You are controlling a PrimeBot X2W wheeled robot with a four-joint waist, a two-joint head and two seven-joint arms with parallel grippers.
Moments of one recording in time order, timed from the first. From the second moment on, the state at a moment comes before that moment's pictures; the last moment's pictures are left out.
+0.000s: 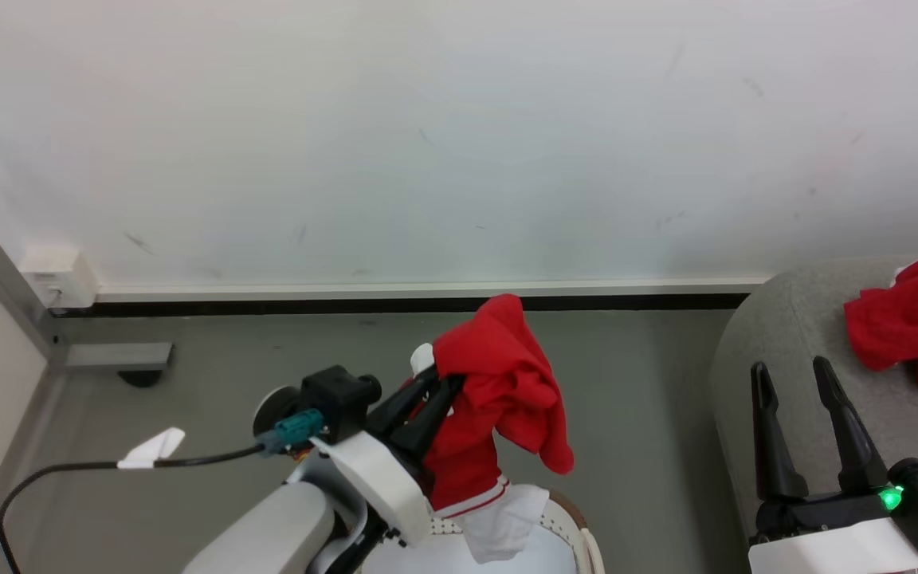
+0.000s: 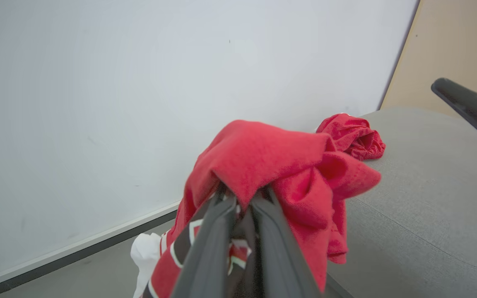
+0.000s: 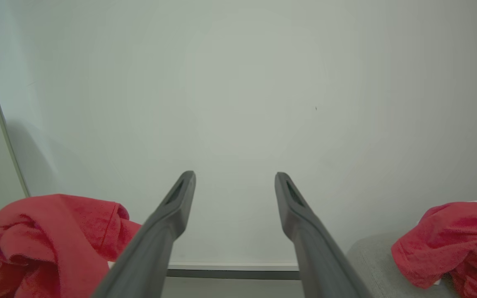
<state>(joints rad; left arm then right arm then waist) -0.54 0.29 -0.83 0.39 -0.59 -0.07 -0.26 -0.11 -0.05 0.07 0.08 0.32 0.13 -0.26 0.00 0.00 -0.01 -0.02</state>
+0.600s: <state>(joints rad) -0.60 0.31 -0.73 0.19 -0.67 -0.01 -0.23 -0.10 -0.05 0.17 0.09 0.35 0.13 -0.26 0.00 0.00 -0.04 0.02</state>
